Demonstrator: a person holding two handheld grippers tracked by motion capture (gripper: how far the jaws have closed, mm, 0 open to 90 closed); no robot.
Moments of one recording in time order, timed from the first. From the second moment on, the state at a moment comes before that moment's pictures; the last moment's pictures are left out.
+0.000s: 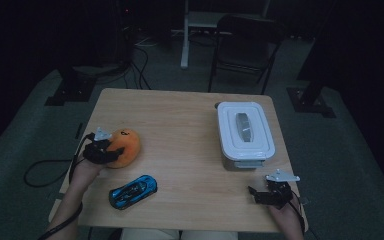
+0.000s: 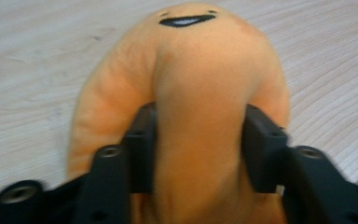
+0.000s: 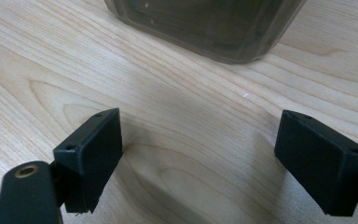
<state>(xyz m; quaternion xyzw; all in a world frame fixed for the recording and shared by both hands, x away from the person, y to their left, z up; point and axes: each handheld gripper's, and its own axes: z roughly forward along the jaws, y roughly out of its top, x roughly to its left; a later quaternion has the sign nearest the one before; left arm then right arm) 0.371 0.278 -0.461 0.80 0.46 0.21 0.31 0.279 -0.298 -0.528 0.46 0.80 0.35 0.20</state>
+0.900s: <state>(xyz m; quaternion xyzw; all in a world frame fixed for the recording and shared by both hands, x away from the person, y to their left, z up) 0.310 0.278 -0.446 0.79 0.48 0.19 0.33 0.279 -0.298 -0.528 0.46 0.80 0.34 0.20</state>
